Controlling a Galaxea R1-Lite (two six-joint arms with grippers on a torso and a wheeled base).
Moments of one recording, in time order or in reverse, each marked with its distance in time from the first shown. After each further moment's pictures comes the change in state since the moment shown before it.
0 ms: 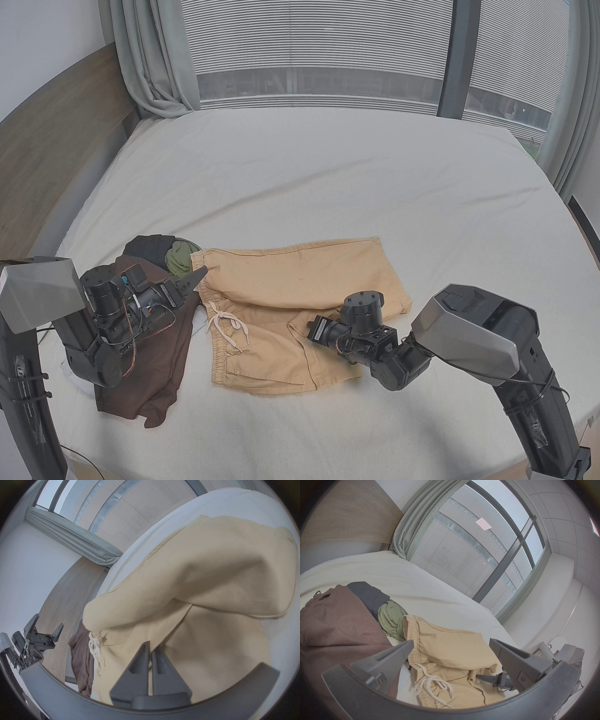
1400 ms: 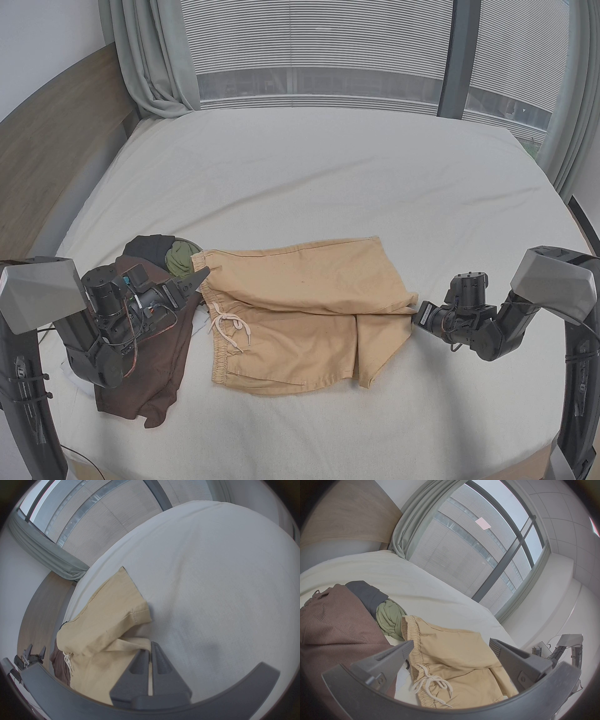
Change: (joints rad) left arm -0.008 0.000 0.001 0.000 0.000 0.000; right arm -0.391 -0.282 0.453 0.005 0.064 -0.127
